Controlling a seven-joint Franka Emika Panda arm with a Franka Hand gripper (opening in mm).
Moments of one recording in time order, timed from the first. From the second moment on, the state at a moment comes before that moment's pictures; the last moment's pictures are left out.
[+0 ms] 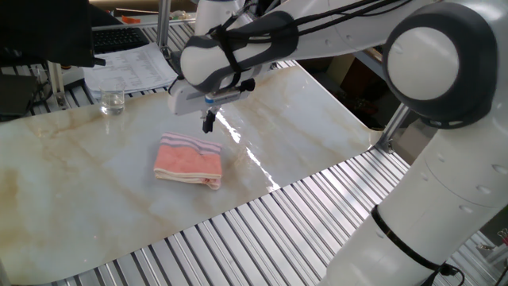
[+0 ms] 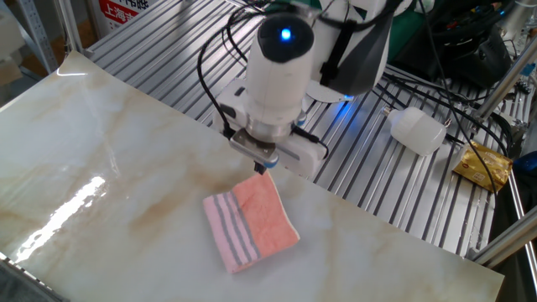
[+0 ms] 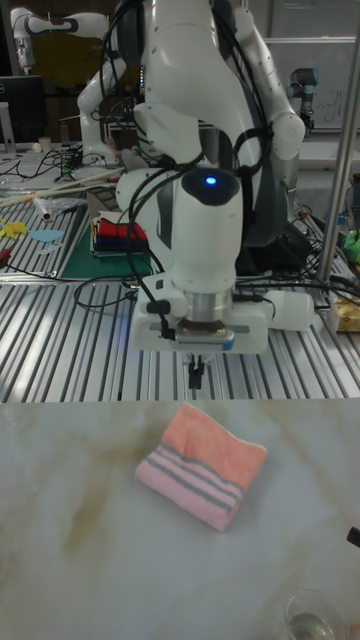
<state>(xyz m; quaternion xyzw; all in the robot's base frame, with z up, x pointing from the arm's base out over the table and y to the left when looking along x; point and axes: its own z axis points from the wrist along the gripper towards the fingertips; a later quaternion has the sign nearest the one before) 0.497 0.040 0.226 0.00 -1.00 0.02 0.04</state>
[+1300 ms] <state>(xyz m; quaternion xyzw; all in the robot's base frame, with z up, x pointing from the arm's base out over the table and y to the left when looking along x) 0.490 0.032 0.279 -0.01 -1.00 0.02 0.02</state>
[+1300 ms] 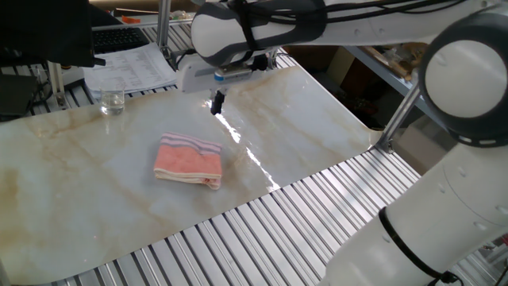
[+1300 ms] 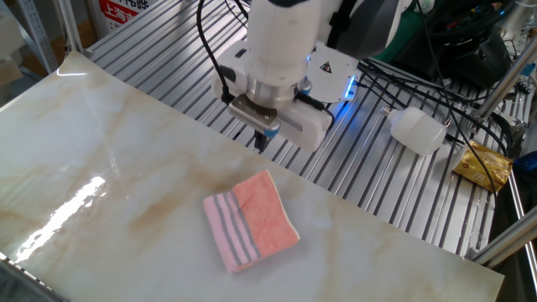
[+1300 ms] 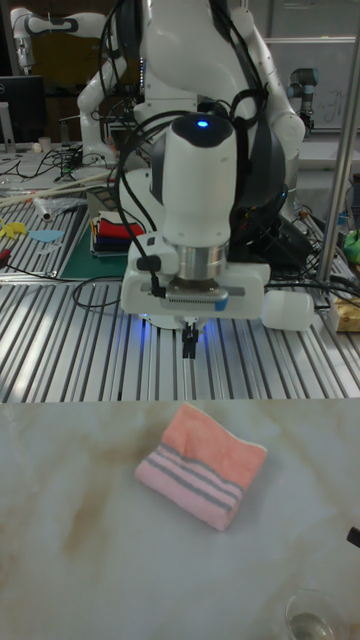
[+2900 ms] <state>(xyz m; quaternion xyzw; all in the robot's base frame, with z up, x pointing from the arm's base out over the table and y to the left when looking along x) 0.481 0.028 0.292 -0.01 -1.00 0.02 0.02</state>
